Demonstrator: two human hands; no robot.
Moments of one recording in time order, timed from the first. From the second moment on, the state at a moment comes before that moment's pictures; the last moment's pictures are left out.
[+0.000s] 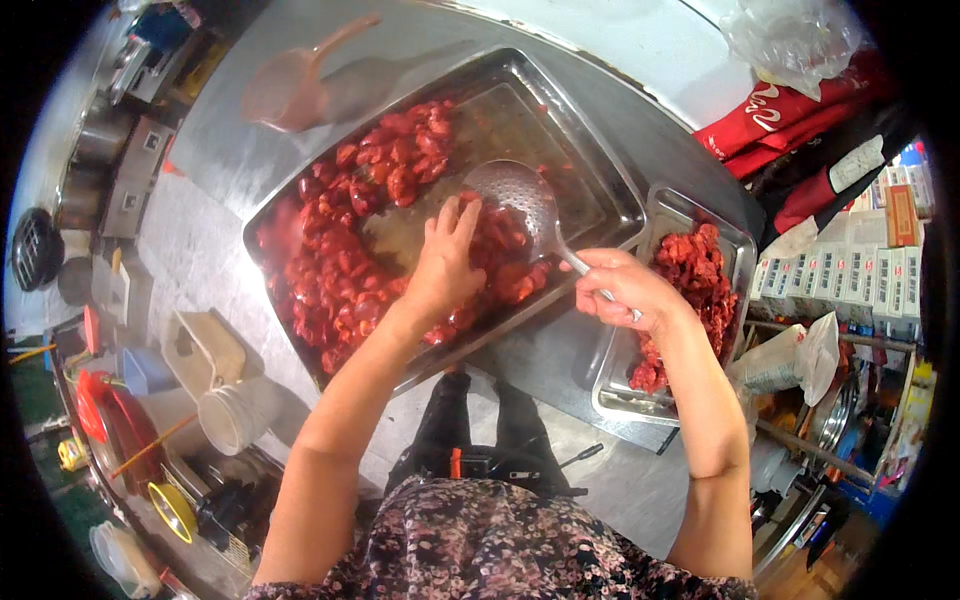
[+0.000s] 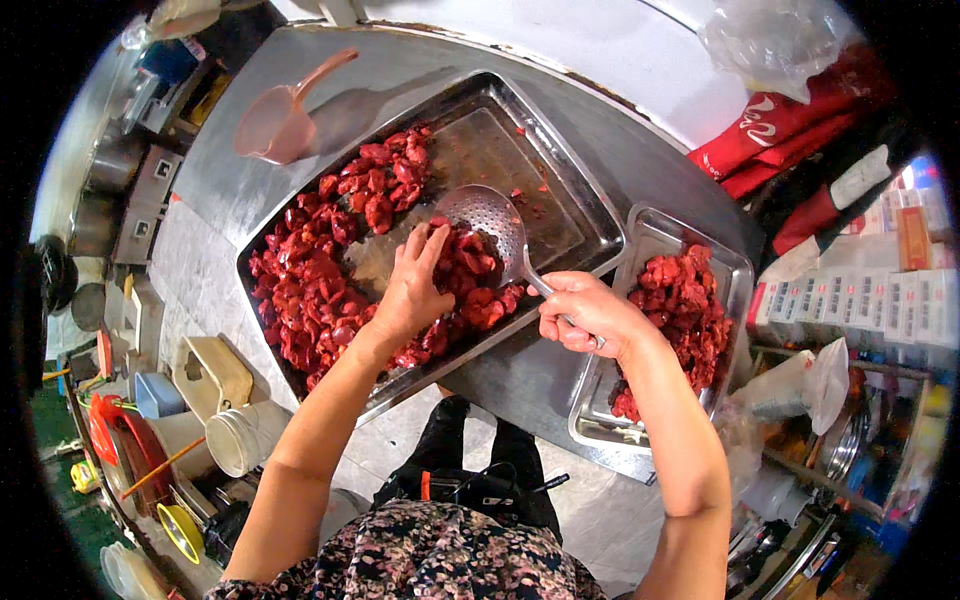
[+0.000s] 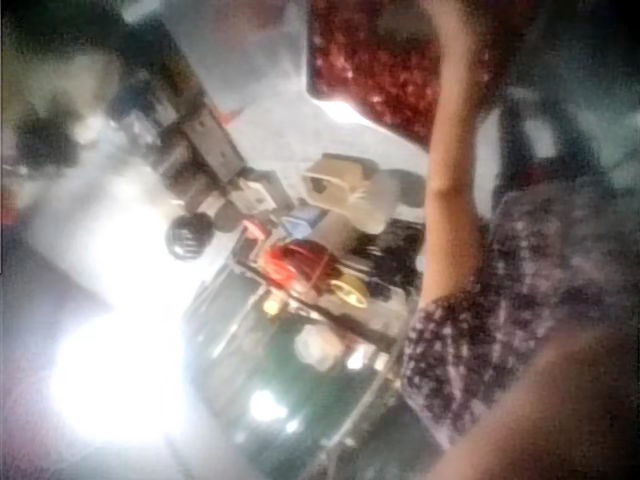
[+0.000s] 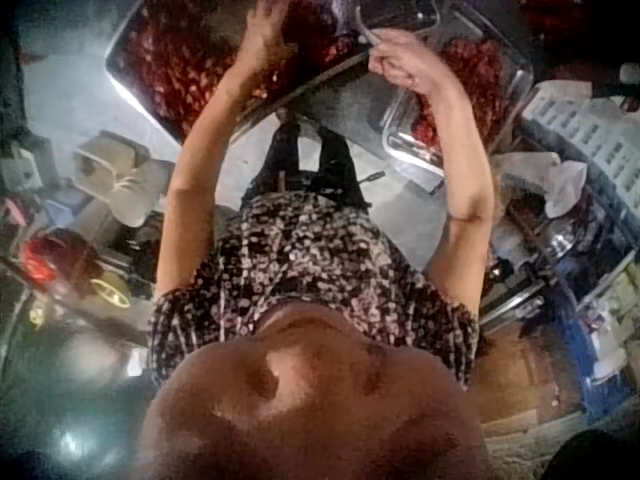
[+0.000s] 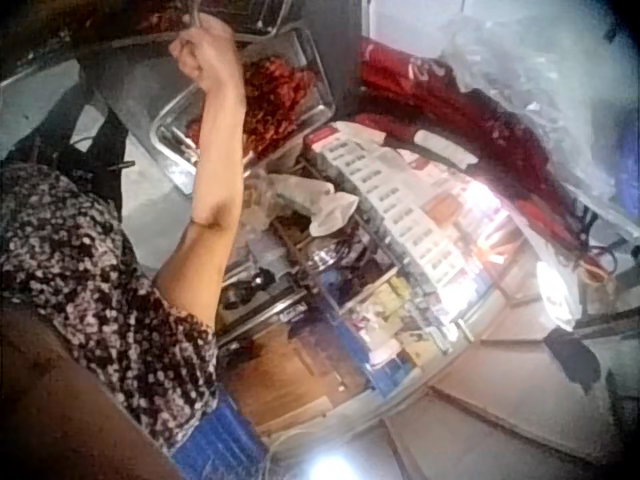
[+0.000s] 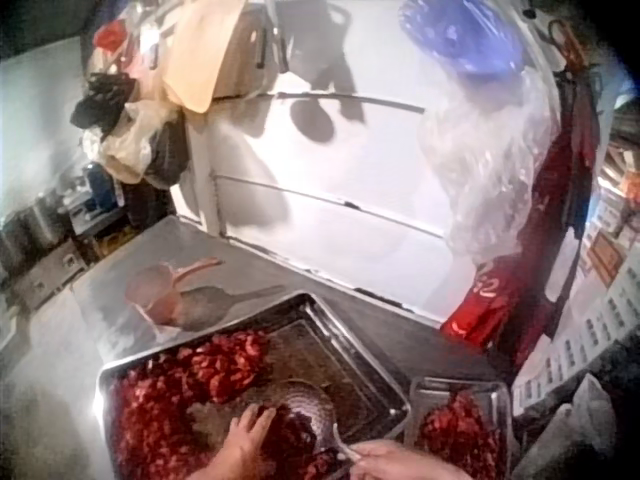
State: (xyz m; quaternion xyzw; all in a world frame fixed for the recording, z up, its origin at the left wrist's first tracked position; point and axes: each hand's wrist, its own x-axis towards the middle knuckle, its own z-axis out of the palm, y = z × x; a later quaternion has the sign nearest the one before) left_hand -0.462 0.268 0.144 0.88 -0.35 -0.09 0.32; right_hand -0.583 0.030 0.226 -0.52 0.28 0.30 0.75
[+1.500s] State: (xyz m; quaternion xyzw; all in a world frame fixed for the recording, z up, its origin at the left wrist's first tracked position) left_hand -0.528 0.238 0.145 0.85 -0.34 -0.09 0.39; right_hand -0.587 -0.032 0.262 -0.59 0.26 0.40 0.65
